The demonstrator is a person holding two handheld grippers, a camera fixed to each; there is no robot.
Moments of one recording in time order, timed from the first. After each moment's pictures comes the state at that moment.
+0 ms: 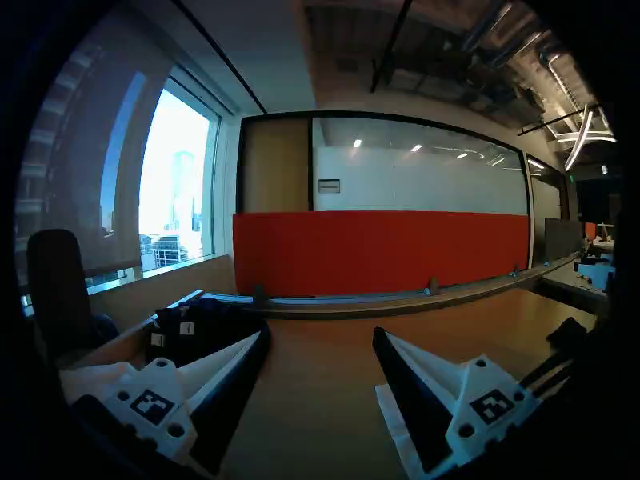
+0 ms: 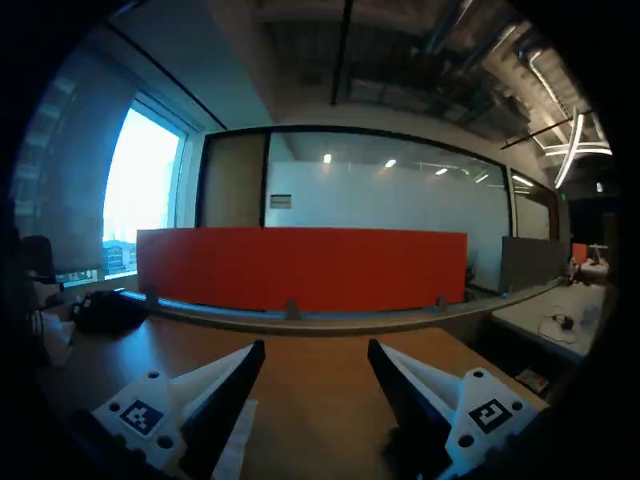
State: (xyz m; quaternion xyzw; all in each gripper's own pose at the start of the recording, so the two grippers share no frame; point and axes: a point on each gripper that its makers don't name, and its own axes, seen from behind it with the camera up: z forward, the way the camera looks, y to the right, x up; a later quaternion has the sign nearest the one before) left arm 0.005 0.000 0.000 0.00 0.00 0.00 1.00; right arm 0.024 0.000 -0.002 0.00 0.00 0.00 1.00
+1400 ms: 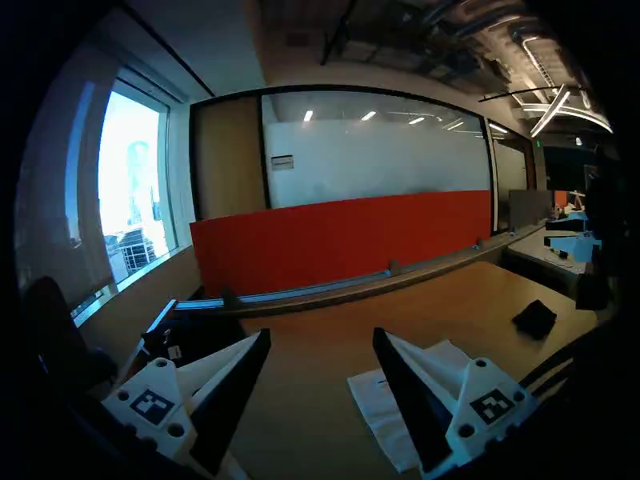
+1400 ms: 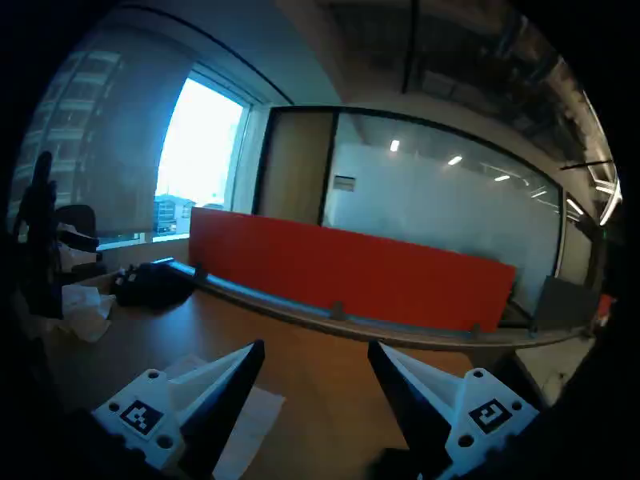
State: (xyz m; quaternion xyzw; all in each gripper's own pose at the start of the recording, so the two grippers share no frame) left arm 0.062 0.038 -0.014 -0.10 -0.08 0.06 0.99; right arm 0.094 -0.041 -0.016 0.14 -0.07 -0.08 0.98
